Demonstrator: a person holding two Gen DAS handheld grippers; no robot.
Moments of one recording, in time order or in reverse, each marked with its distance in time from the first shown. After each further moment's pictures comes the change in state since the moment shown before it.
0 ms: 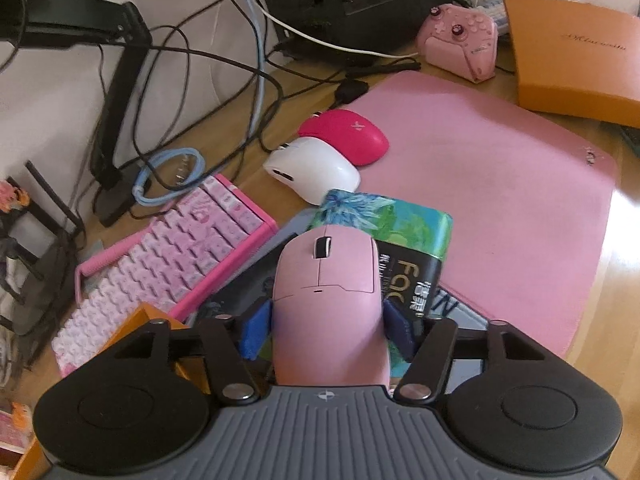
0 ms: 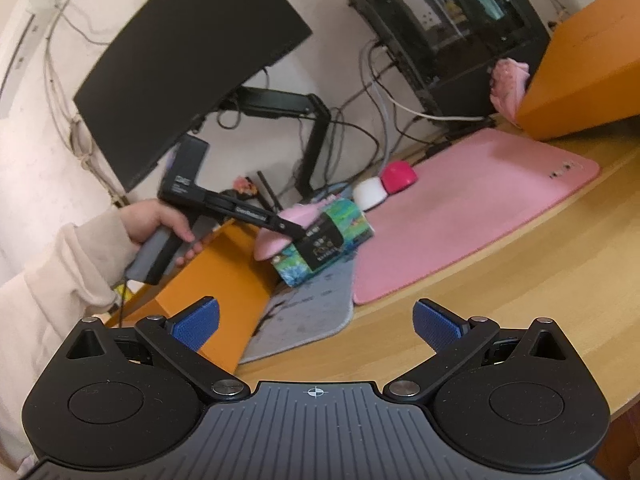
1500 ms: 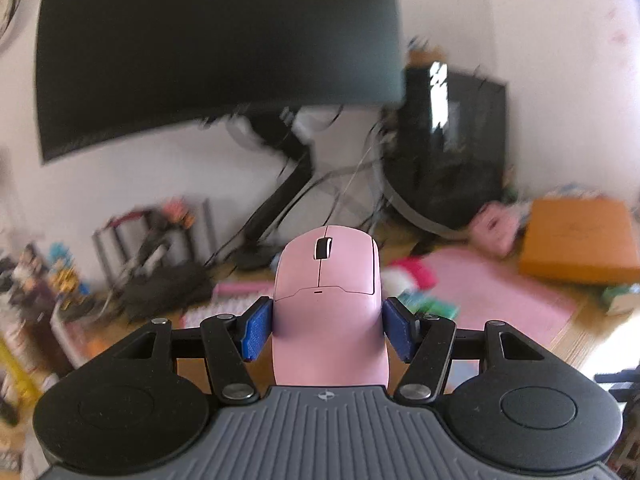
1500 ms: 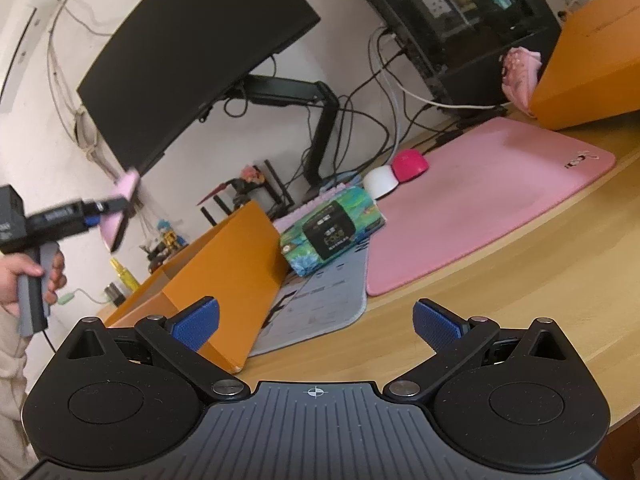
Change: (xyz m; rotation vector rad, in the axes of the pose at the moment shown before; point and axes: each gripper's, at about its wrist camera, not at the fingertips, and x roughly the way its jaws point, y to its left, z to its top) left arm -0.196 0.041 -0.128 -0.345 -0.444 0.156; right arm 0.010 0.010 -0.002 -0.017 0.031 0.039
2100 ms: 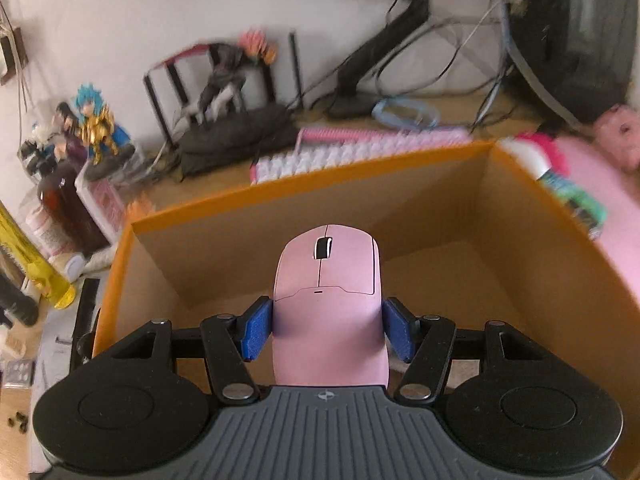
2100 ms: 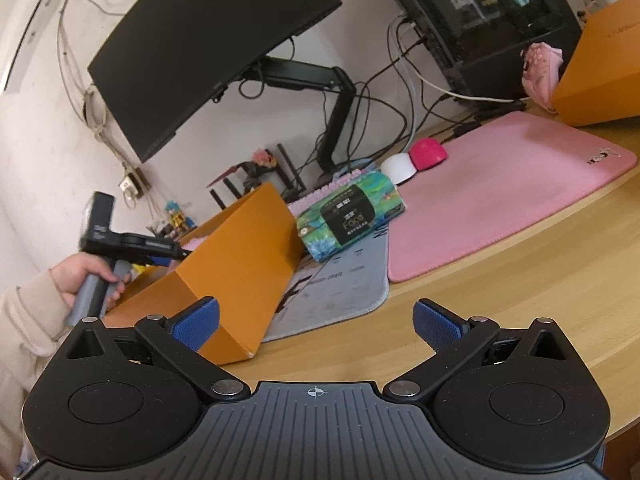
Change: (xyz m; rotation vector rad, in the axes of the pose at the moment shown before) left arm 0.112 0.041 -0.041 -0.136 0.424 0.204; right arm 0.010 0.016 -0.006 -0.030 0.037 0.008
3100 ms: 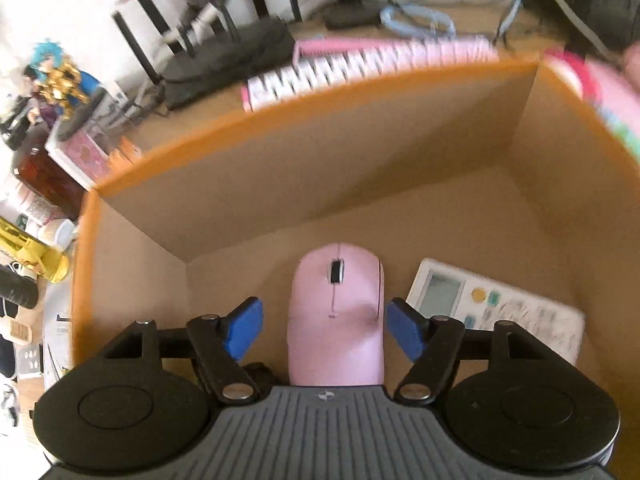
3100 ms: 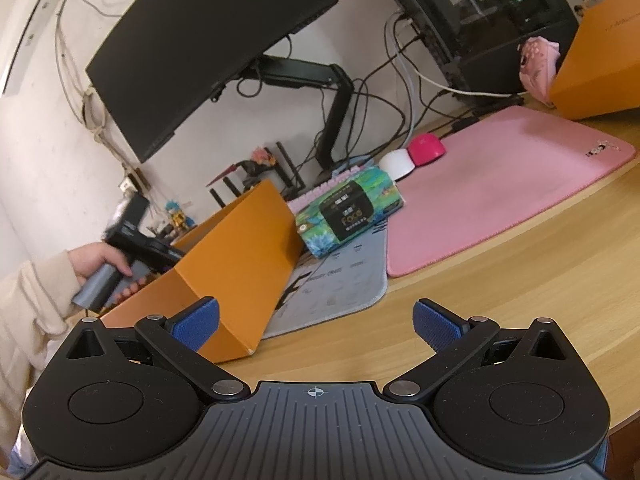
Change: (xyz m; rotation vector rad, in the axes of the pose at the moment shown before) left arm 0.007 0.007 0.002 0.048 0.208 0.008; right arm 0.000 -0.004 -0.003 0.013 0.003 0.000
